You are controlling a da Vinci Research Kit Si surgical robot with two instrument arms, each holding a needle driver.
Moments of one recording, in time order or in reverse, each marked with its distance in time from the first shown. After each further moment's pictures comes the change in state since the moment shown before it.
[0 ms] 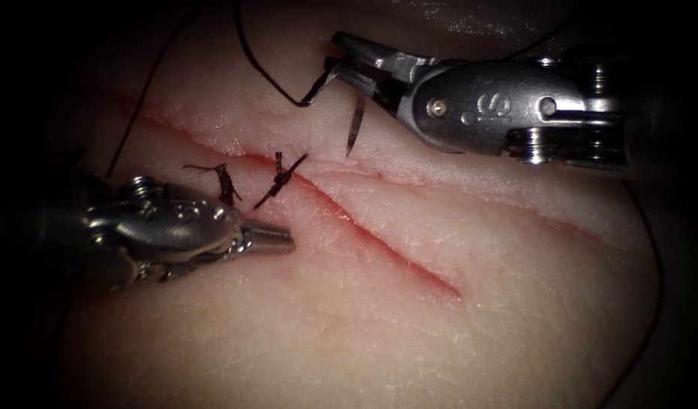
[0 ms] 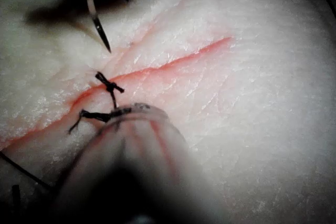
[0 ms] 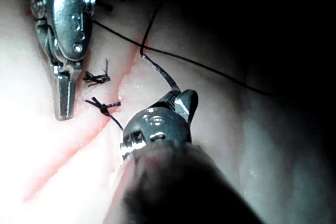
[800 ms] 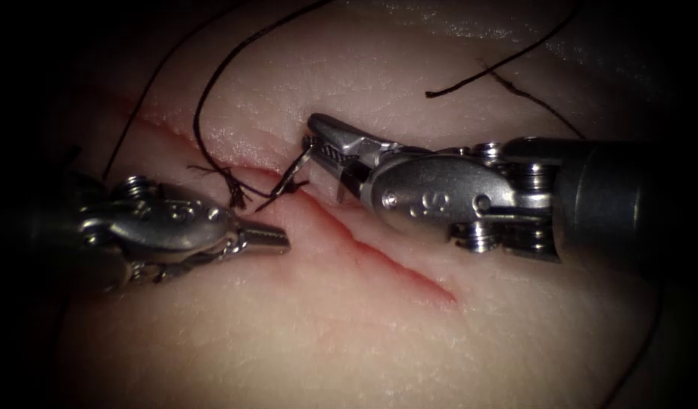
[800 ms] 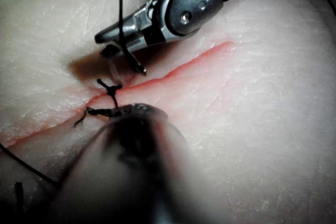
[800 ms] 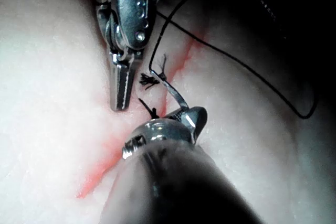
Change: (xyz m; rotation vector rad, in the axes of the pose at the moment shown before) right arm -0.002 -0.009 0.000 0.020 -0.135 -0.039; left arm 0.000 0.000 -0.001 0.002 -0.001 0.001
